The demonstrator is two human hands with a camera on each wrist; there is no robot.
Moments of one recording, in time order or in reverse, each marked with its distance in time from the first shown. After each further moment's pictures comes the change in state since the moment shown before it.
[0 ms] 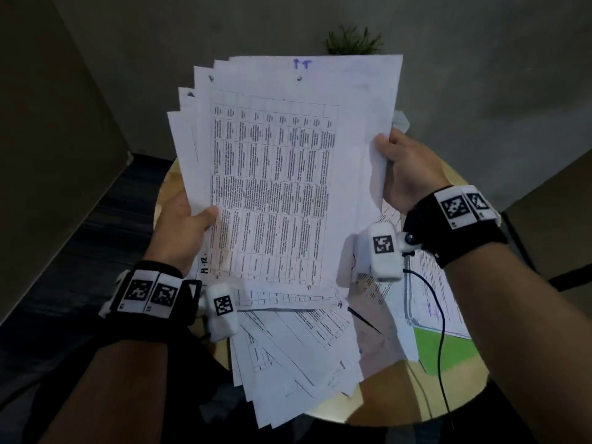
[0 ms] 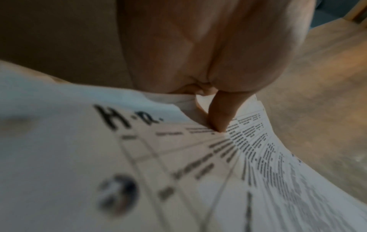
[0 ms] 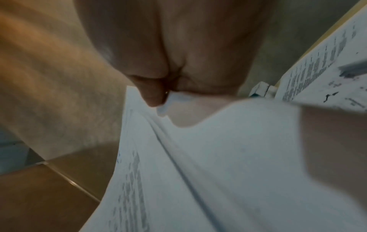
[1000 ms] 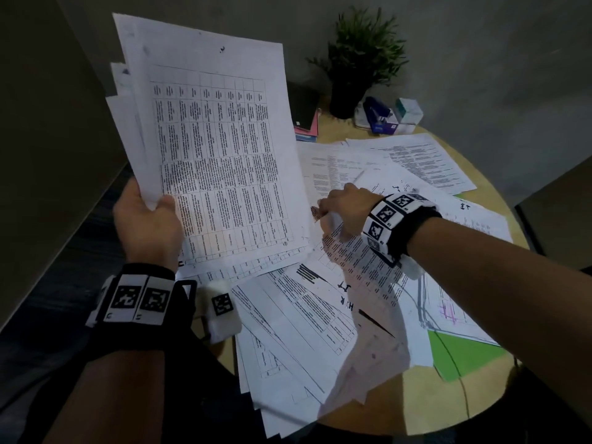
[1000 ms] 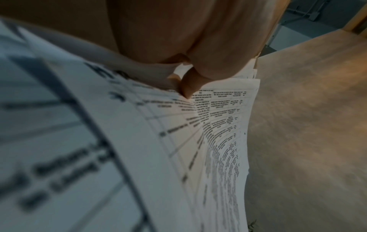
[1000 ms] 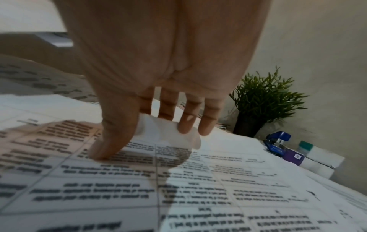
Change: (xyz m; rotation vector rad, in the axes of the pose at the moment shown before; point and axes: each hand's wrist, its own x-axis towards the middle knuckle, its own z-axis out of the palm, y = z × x) left_hand 0.015 -0.008 -0.016 0.084 0.518 0.077; right_hand 0.044 0.082 0.005 -2.030 -0.658 0.034
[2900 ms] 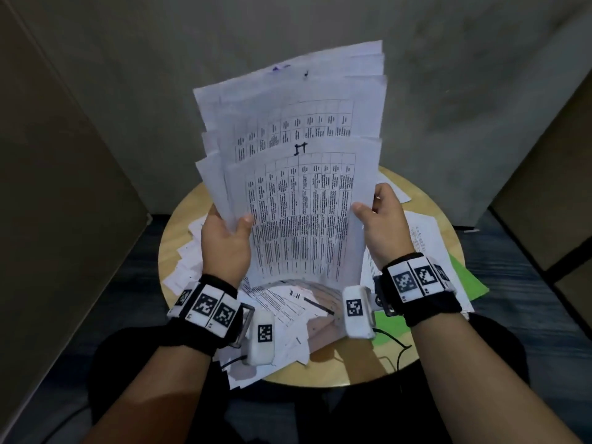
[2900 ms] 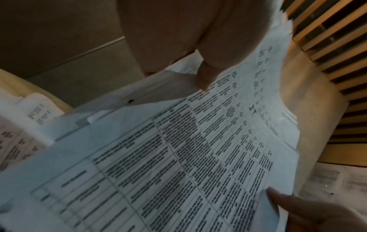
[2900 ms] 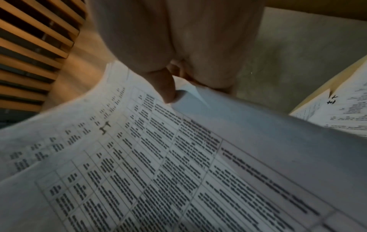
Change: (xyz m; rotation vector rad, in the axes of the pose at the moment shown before) left_hand -0.160 0.101 0.046 -0.111 -0.367 0.266; right_hand -0.217 0.017 0.014 1.606 1.057 0.188
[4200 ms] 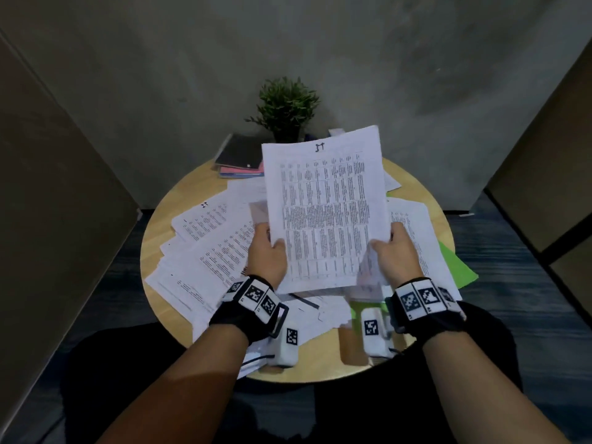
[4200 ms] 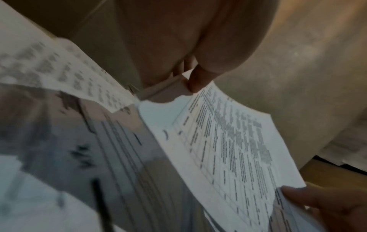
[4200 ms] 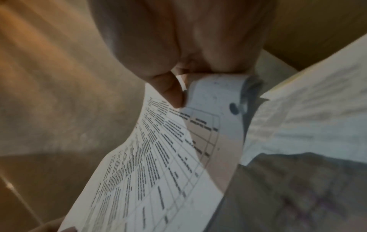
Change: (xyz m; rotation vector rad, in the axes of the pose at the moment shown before) left_hand -0.024 -0.059 0.084 0.318 -0.216 -0.268; right_hand -0.007 0.075 -0.061 -0.357 0.062 0.279
